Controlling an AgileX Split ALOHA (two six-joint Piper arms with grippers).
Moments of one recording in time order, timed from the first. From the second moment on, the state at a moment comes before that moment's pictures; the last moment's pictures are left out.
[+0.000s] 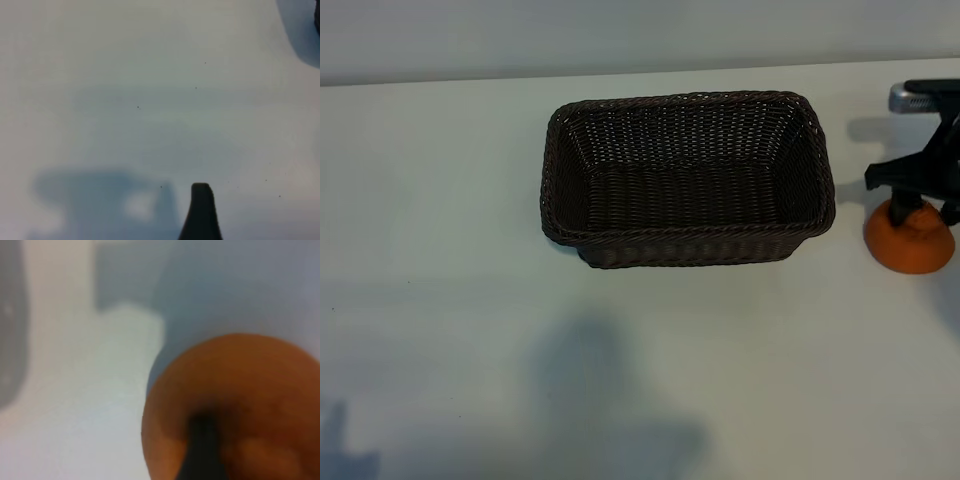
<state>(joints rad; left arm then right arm) 0.04 -0.01 -0.50 -0.03 1.09 0.02 -0.08 1.96 -1.20 0.07 0.78 0.03</state>
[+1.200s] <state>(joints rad) 0.04 -0.01 -0.50 -0.03 1.09 0.02 -0.09 1.69 -1.49 0.11 1.12 0.00</state>
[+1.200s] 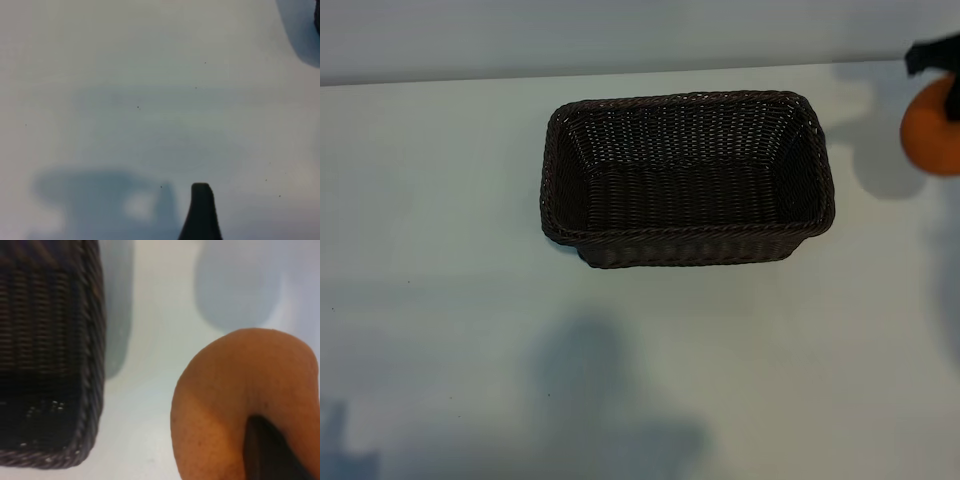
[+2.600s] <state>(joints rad) 0.04 -0.01 -0.50 -0.03 1.09 0.02 0.33 1.96 -1.83 0.18 1.16 0.02</state>
